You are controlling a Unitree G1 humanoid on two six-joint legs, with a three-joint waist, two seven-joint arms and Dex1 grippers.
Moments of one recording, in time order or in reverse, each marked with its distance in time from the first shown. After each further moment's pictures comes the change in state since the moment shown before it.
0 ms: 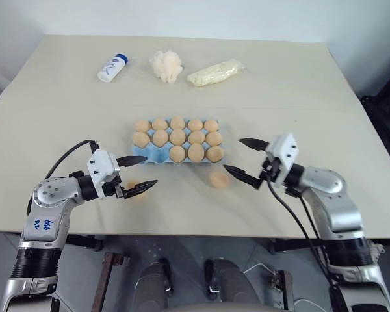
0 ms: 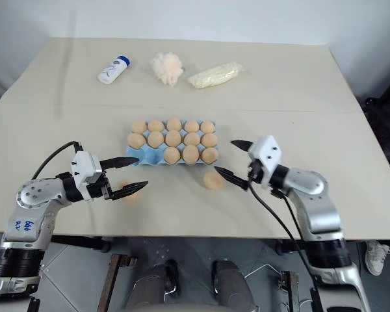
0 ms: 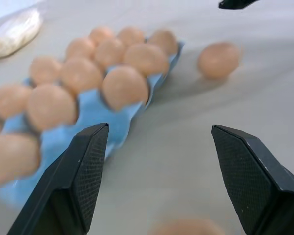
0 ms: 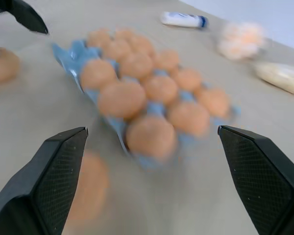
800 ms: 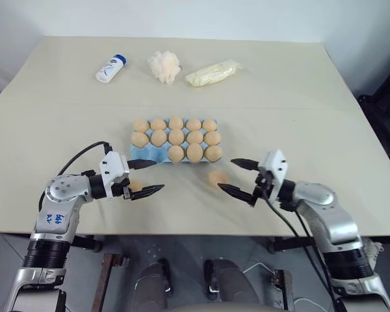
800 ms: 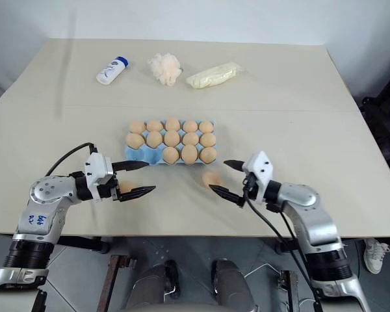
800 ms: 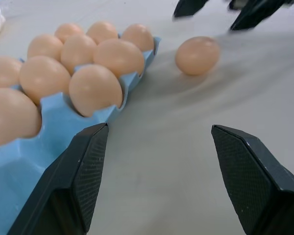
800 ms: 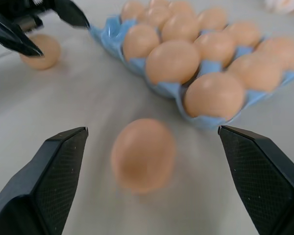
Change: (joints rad) left arm -0.008 0.004 -0.039 0.022 0.015 -0.018 -0.035; right arm -0.069 0.095 0.205 0.101 0.001 0.122 -0.035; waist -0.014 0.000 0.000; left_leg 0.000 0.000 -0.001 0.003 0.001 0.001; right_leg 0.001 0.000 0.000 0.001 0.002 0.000
